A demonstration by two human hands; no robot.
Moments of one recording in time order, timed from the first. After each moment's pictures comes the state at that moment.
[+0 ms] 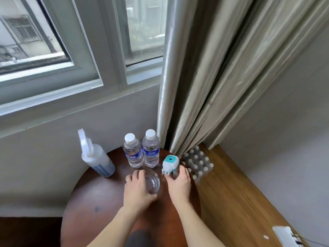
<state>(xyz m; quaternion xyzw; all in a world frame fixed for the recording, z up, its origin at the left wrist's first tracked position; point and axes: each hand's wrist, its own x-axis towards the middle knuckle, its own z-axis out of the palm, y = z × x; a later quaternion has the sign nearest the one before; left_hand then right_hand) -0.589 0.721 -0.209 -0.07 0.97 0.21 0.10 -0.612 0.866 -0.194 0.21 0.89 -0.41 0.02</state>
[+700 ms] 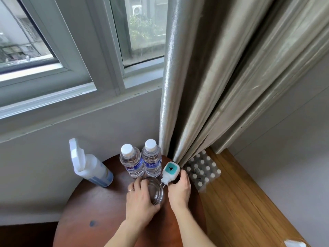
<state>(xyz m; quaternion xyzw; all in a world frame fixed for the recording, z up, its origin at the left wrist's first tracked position) -0.607 0.730 -0.244 -0.09 0.97 0.20 0.07 -0.653 0.858 -0.237 0.23 0.87 -0.44 -0.01</state>
